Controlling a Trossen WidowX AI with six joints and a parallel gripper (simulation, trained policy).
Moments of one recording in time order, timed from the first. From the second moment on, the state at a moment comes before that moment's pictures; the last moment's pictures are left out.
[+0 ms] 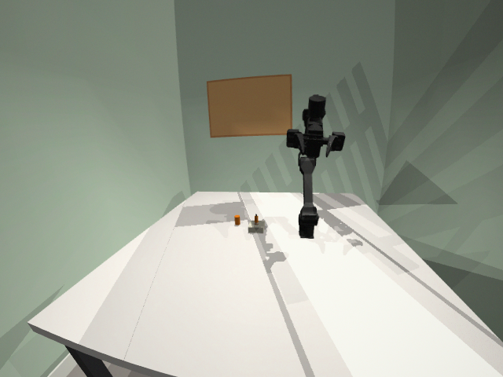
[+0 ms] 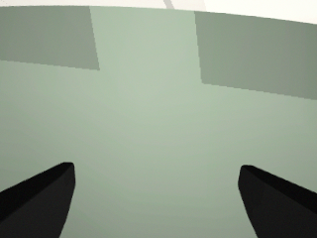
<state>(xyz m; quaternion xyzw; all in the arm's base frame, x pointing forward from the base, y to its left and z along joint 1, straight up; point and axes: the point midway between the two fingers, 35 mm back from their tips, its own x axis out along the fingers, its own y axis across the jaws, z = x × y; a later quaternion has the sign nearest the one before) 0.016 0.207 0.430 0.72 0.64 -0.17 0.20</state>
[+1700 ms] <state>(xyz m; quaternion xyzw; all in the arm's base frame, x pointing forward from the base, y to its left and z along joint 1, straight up) 0.101 0.245 0.384 0.77 0.51 -0.31 0.22</state>
